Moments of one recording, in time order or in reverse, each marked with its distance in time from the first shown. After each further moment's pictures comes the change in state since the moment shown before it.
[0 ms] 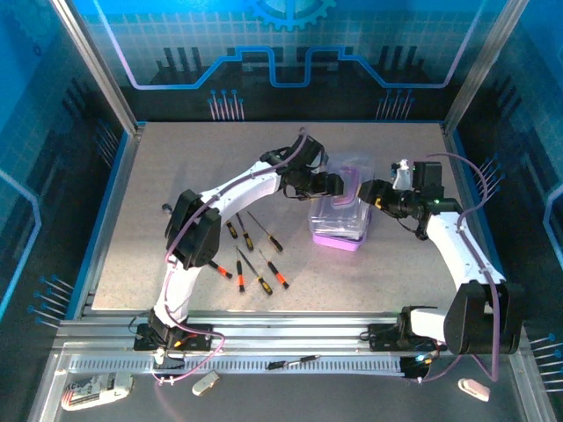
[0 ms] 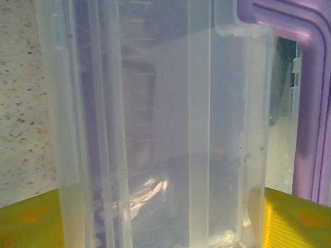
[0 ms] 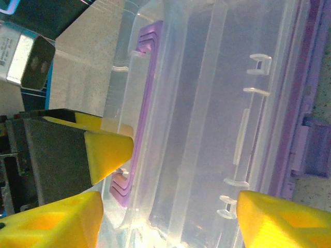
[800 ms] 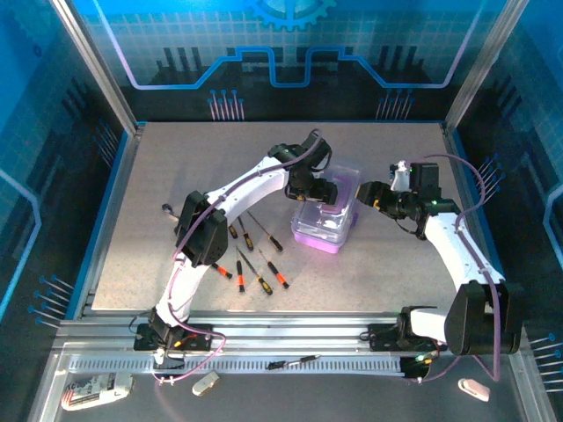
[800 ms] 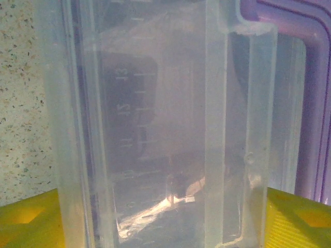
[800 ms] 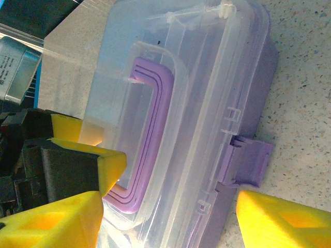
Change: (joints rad) left arm -0.032 0.085 0.211 -0.357 -0.210 0.239; right arm 0.028 -0.004 -0.015 0.003 0.056 0.000
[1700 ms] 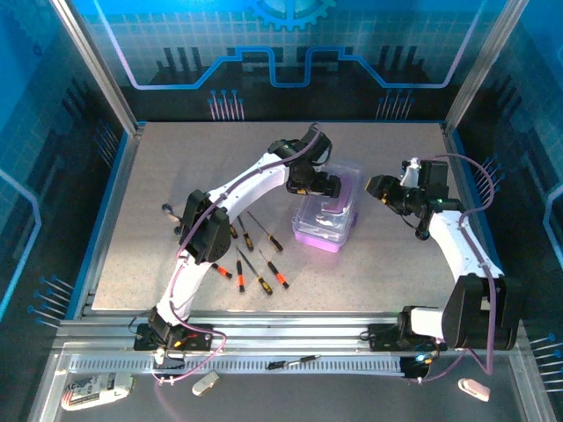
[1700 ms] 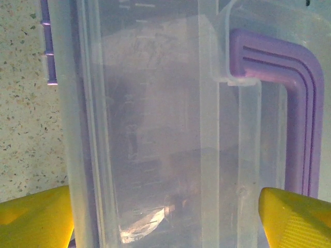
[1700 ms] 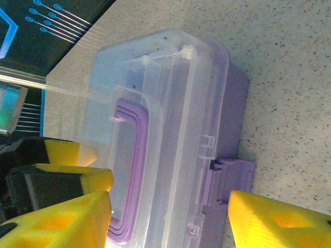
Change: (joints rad) left arm 0.016 0.047 0.093 -0.003 -0.001 -0.005; right arm -0.072 0.031 0.000 0.079 0.001 0.073
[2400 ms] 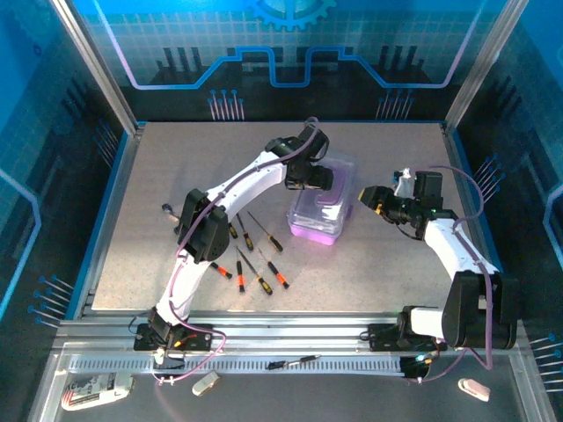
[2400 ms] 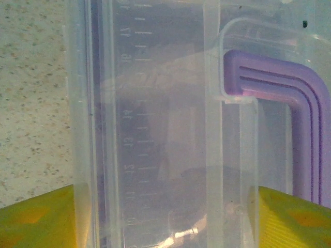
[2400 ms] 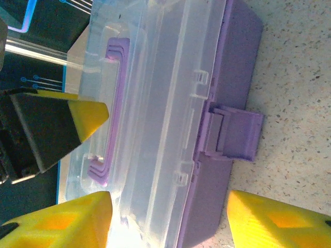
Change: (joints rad) left arm 0.014 0.000 -0.008 0.058 -0.110 0.004; right arm 0.000 0.007 -0.124 0.117 -0.129 0.001
